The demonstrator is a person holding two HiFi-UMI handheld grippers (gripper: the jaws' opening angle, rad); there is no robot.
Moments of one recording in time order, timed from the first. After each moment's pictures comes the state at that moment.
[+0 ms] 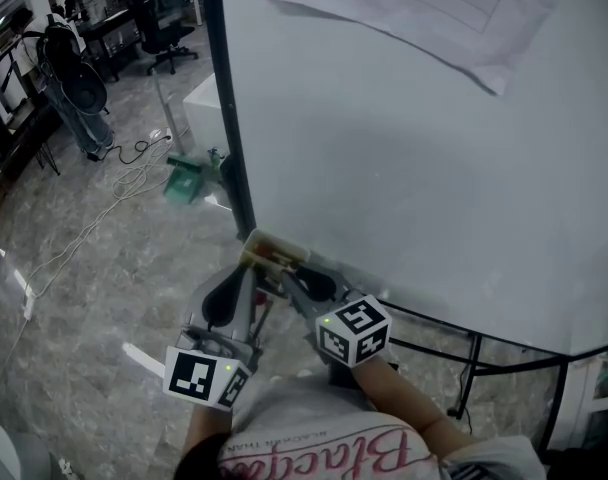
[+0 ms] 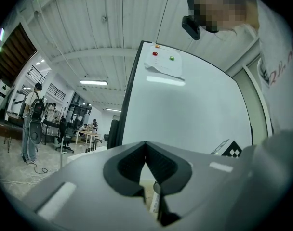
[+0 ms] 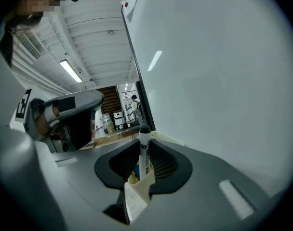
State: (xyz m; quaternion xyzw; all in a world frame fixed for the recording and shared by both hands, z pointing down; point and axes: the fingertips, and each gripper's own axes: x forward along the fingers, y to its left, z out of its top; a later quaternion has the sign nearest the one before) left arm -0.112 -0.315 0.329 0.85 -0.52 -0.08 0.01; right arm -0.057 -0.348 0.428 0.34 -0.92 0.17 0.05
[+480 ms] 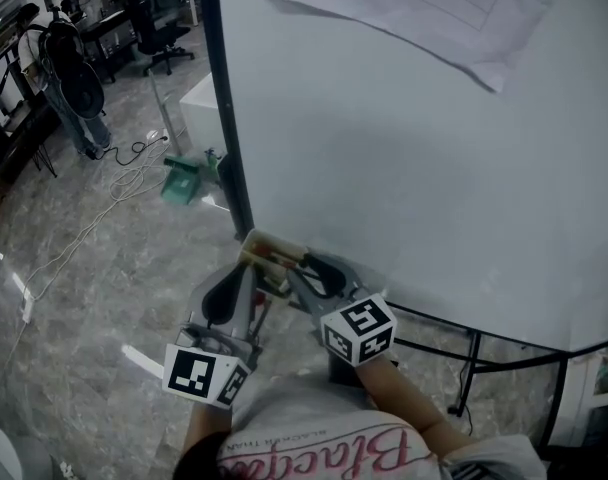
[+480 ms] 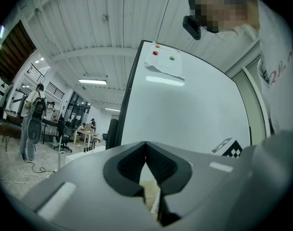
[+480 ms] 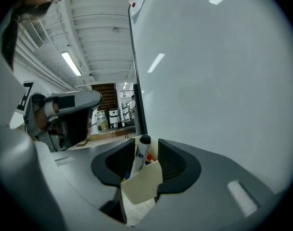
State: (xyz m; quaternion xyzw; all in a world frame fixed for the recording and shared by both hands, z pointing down) left arm -0.110 -0.318 0.330 0.85 -0.51 -0.08 0.01; right arm -0.040 -0.355 0.422 0.37 -0.92 0.12 0.07
